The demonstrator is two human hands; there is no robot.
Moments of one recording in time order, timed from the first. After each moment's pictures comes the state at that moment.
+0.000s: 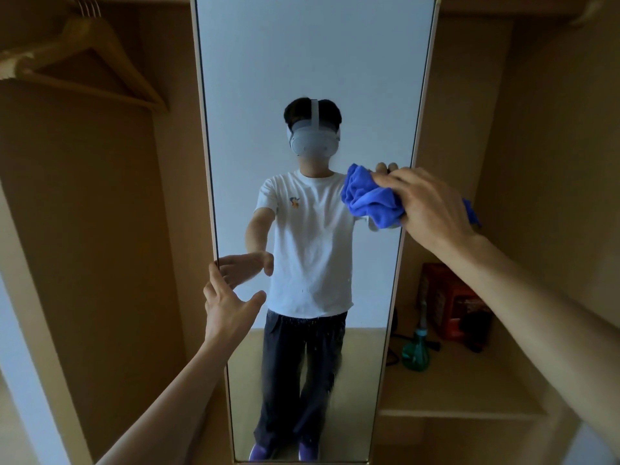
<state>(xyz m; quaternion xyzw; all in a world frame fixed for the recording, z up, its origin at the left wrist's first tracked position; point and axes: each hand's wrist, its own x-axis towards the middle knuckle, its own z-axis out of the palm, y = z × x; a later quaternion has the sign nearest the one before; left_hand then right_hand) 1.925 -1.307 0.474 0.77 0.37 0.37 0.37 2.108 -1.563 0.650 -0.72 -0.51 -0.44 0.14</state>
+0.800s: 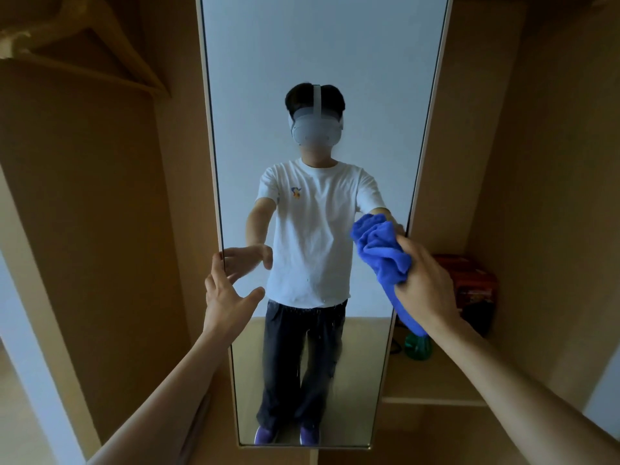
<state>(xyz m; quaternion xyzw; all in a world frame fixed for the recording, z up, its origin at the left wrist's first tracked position) 1.913 -1.300 0.466 0.78 0.34 0.37 0.38 2.105 -1.559 0.510 -0.77 -0.40 -0.34 0.36</state>
